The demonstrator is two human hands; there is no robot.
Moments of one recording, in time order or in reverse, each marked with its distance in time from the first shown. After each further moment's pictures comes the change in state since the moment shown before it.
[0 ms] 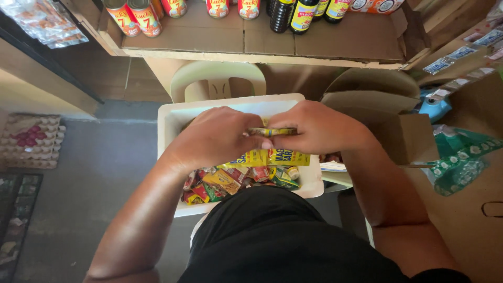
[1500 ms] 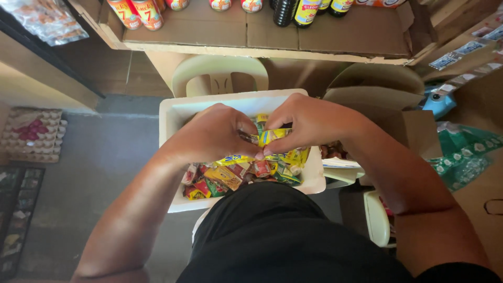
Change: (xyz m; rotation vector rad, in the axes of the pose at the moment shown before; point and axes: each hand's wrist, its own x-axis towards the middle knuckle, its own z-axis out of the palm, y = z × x) left_hand -0.006 -0.013 -0.001 -0.121 -0.155 -0.215; right_hand 0.017 -0.004 -0.003 0.096 -0.180 0.106
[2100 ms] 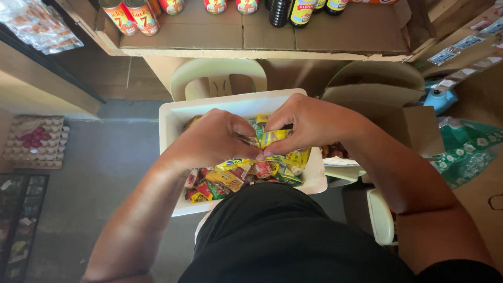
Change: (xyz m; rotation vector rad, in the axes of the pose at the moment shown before) left_hand 0.001 -0.002 0.003 -0.138 0.012 -0.021; right_hand -0.006 0.006 -0.003 0.104 0.040 -0.091
